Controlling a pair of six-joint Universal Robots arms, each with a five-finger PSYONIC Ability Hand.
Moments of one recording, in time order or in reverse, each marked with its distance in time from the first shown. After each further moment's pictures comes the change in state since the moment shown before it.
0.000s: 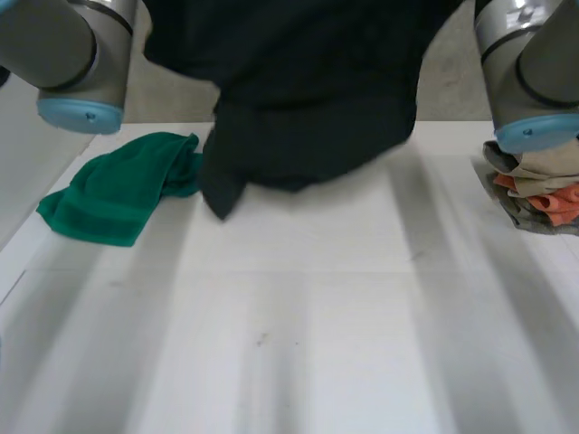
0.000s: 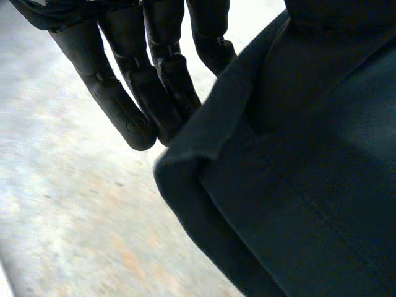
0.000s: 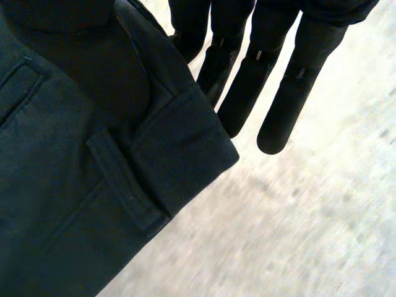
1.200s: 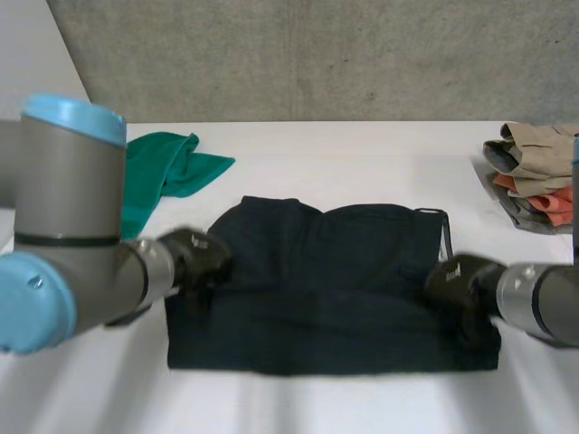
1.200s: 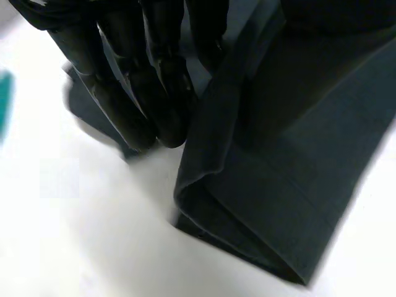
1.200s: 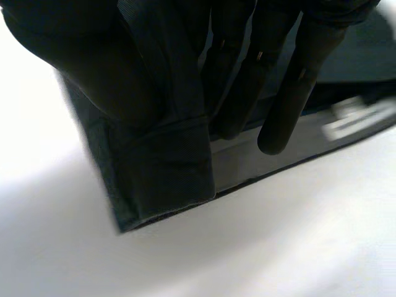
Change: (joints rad) left arm -0.102 0.234 -0.814 -0.813 0.039 0.101; right arm -0.096 -0.381 1.023 0.775 -0.175 -0.606; left_hand 0.000 0.002 0.001 0.000 0.013; right_hand 0.000 0.000 0.000 0.001 0.024
